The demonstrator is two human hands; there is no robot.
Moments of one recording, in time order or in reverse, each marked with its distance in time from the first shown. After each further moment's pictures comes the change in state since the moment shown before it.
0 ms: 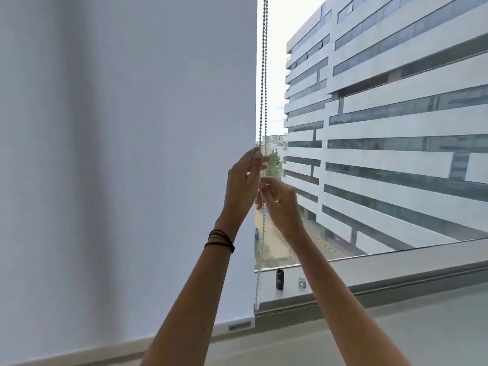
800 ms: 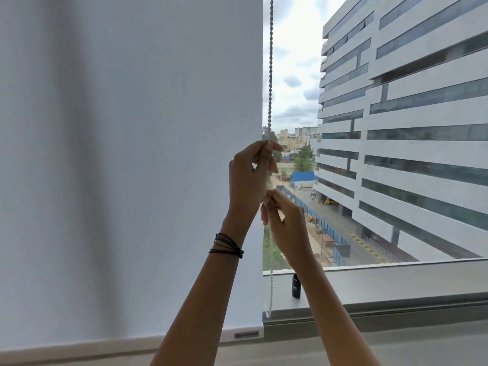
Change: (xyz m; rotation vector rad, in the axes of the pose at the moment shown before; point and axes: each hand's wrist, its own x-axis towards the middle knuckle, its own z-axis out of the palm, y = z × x) left_hand 0.011 -0.008 0.016 0.091 0.147 0.091; right_hand -0.017 0.030 0.007 0.000 -0.035 -0.139
